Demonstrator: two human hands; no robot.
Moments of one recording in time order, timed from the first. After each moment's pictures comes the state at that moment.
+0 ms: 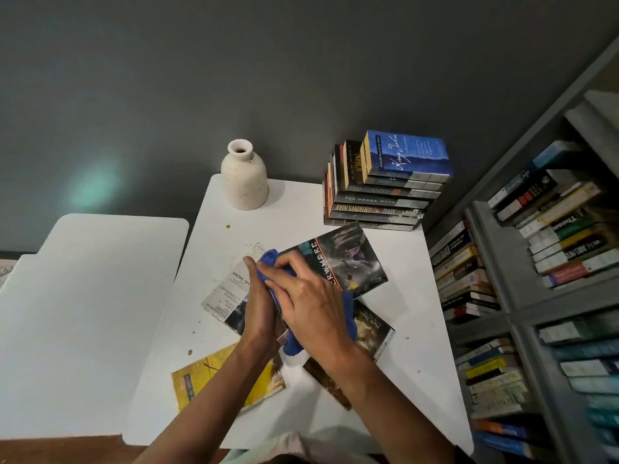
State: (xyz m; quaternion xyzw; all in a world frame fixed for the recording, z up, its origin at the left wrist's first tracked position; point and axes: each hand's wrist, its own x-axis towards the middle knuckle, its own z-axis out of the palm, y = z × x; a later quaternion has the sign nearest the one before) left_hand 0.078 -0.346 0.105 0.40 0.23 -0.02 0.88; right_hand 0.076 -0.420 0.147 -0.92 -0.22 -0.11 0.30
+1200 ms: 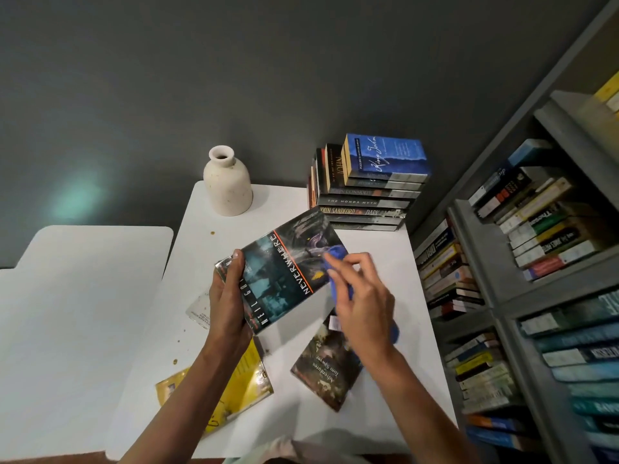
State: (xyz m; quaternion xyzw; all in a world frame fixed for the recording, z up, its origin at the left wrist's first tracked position) left_hand 0.082 -0.327 0.114 0.43 0.26 0.01 0.87; right_hand 0.080 -0.505 0.132 -0.92 -0.07 -0.22 0.32
